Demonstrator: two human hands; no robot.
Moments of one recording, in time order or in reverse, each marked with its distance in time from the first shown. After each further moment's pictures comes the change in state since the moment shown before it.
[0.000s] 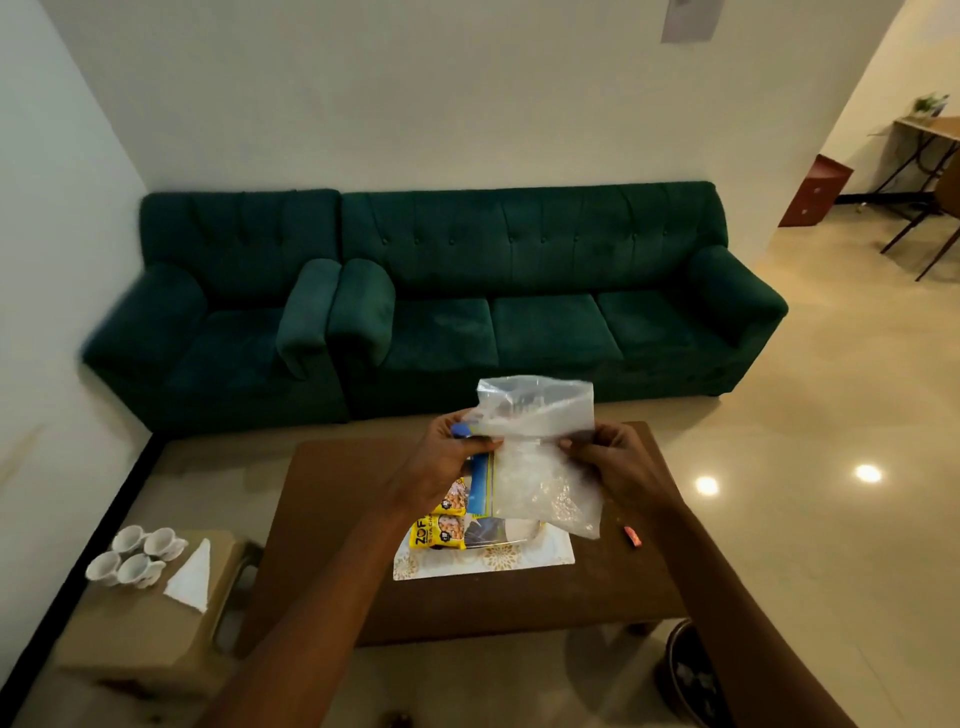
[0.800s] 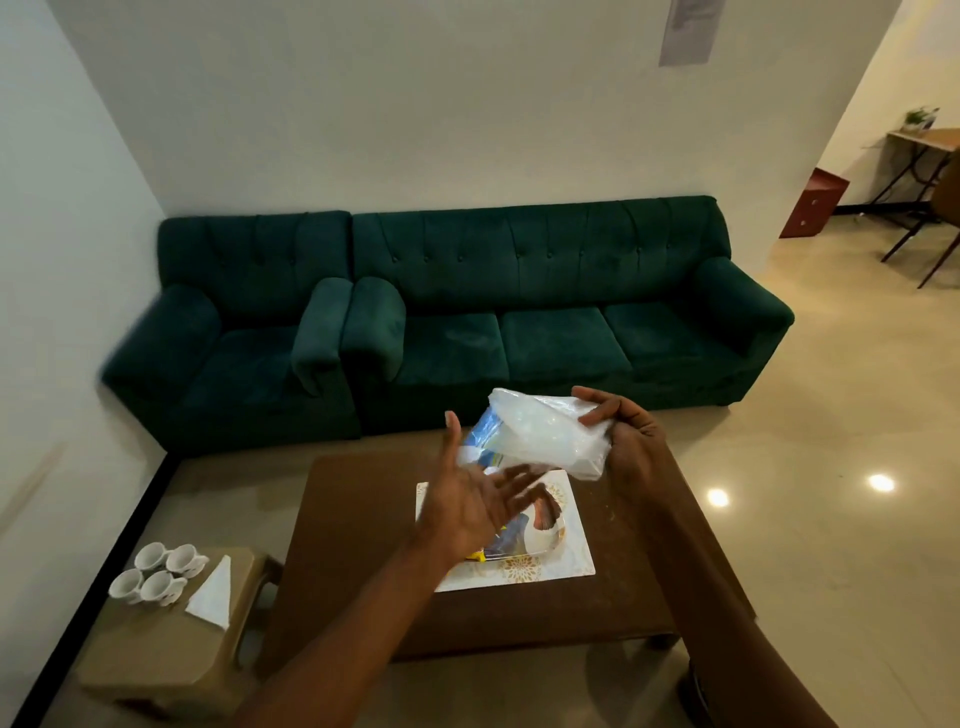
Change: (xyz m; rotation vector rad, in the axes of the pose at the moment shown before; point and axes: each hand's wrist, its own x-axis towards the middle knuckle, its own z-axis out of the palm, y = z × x) left_hand -0.055 0.004 0.001 -0.737 -0.185 -0.273; right_hand -0.024 -0.043 0.055 0.122 0.279 -0.230
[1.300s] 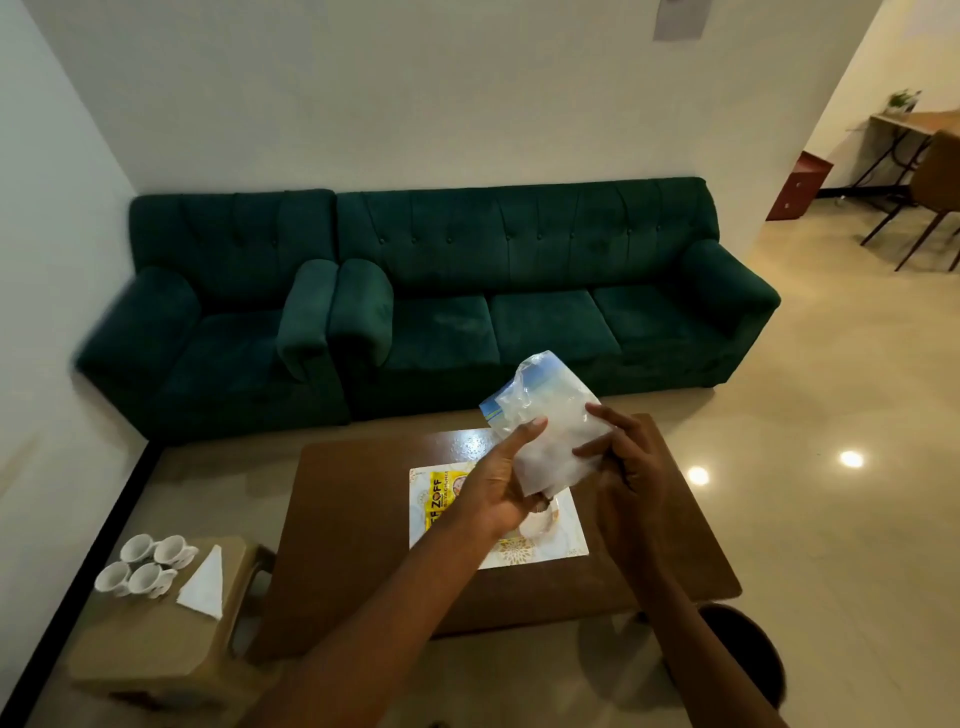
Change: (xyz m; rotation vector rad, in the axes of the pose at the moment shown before) left_hand 0.021 -0.012 0.035 0.033 0.241 -0.042; right_hand -0.039 0.045 0.012 -0.314 0.157 -0.434
